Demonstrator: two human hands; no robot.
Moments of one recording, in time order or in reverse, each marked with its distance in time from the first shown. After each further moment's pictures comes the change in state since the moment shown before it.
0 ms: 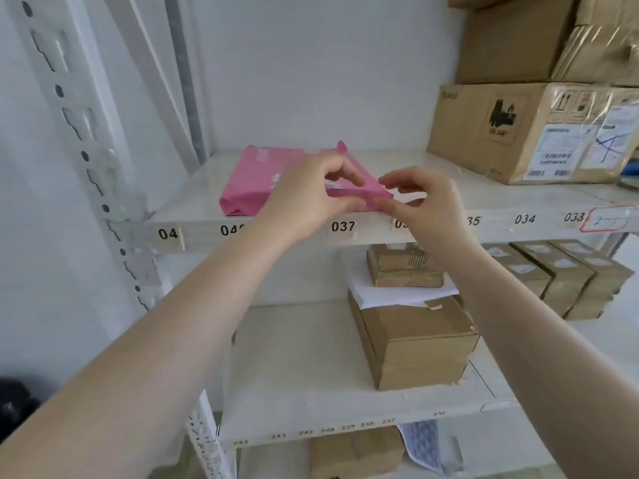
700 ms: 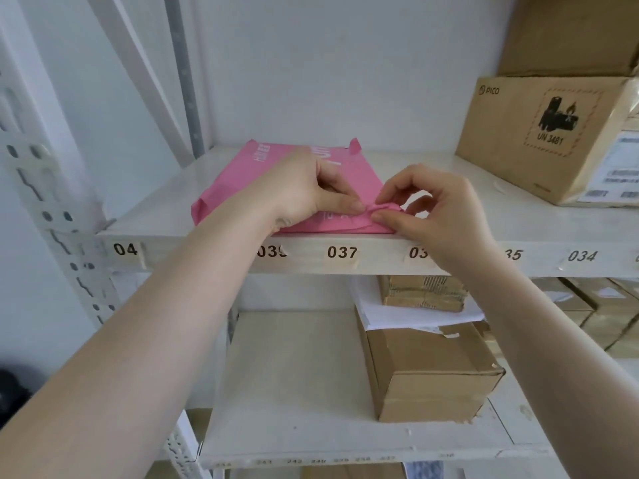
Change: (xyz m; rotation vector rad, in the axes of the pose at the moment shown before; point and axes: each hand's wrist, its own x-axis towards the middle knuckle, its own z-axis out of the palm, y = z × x) left_hand 0.052 -0.025 -0.002 -0.109 -0.182 -0.247; right_hand 0.046 0.025 0.005 0.055 -0.197 -0.221
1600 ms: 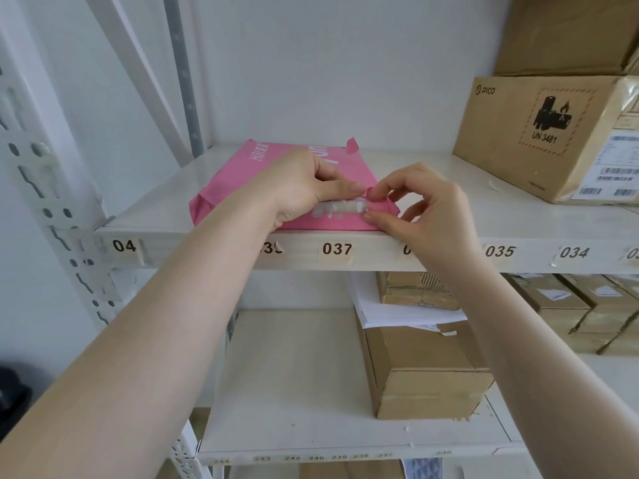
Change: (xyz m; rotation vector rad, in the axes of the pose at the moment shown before) left_hand -0.001 0.009 0.006 -0.039 0.045 -0.093; right_hand -0.009 -0.001 0.006 -0.043 0.080 0.024
